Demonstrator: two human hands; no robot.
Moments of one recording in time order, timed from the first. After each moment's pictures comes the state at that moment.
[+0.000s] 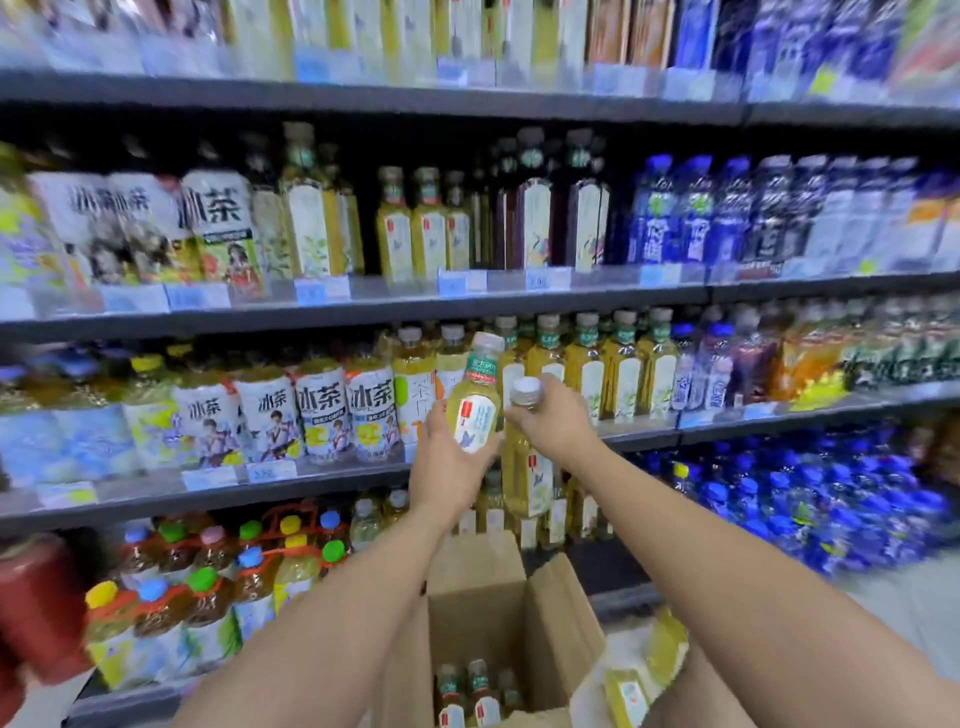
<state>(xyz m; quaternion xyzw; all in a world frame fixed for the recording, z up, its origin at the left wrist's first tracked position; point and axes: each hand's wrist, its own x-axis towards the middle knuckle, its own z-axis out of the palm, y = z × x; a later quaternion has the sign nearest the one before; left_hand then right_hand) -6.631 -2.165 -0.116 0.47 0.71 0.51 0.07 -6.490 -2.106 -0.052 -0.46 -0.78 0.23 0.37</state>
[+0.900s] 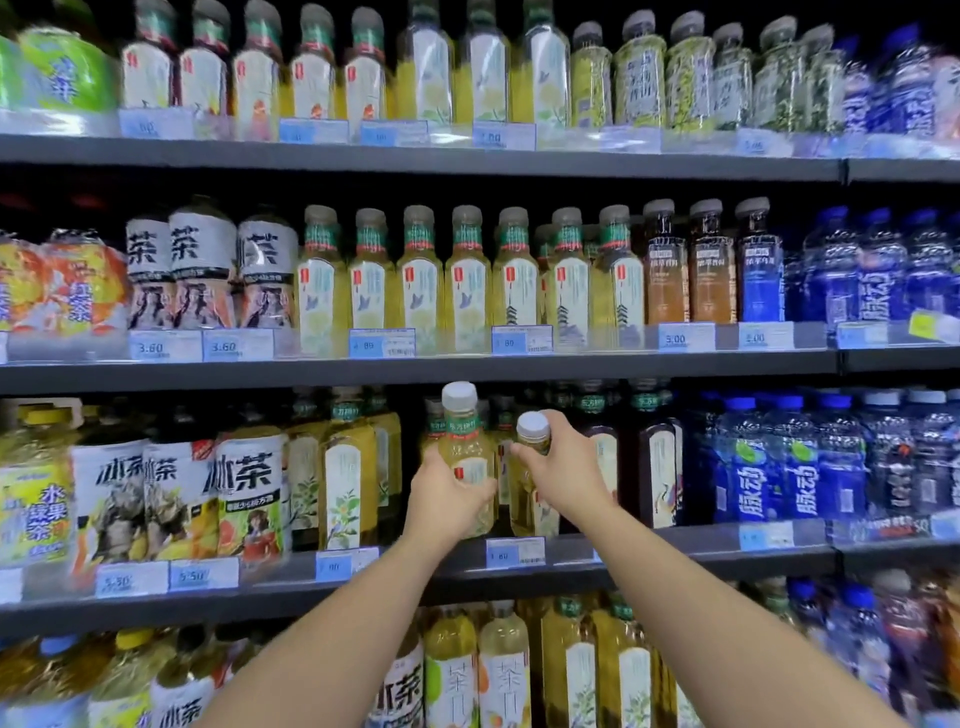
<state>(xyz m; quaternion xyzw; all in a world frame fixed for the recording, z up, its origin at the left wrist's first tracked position) -6.752 -2.016 0.138 0.47 0.69 0.55 0.00 -6.604 -1.950 0.170 -0.33 -0.77 0.20 0.51</state>
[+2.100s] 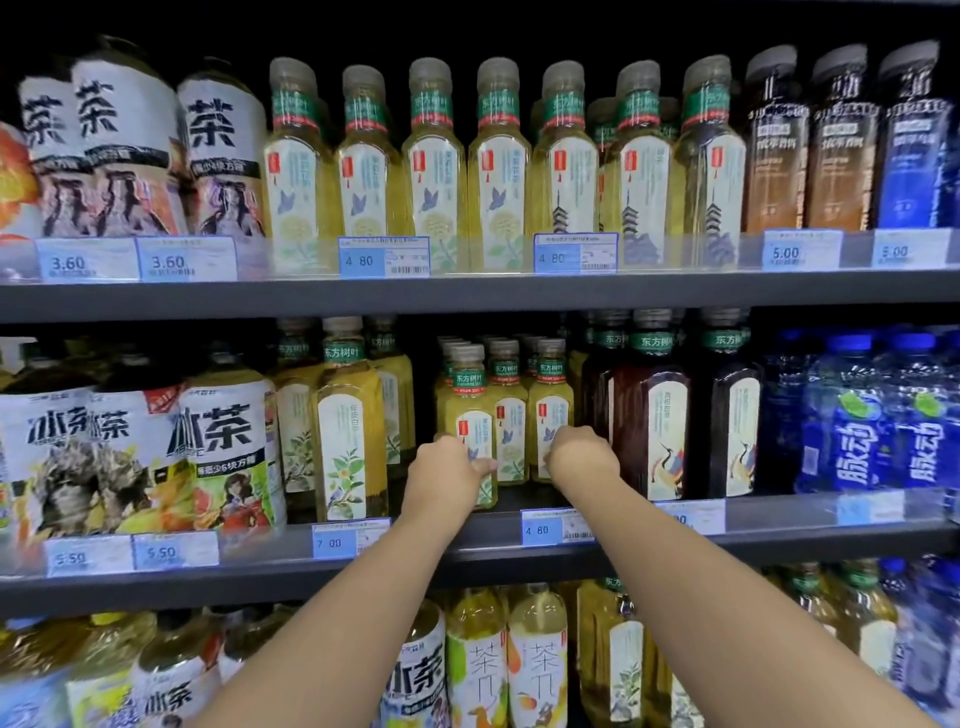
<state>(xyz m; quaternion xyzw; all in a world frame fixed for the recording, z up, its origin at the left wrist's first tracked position) -6.805 -1.964 0.107 0.43 0.82 0.38 -0.01 -6.685 -1.858 0.122 -0.58 -0.80 0.06 0.15</state>
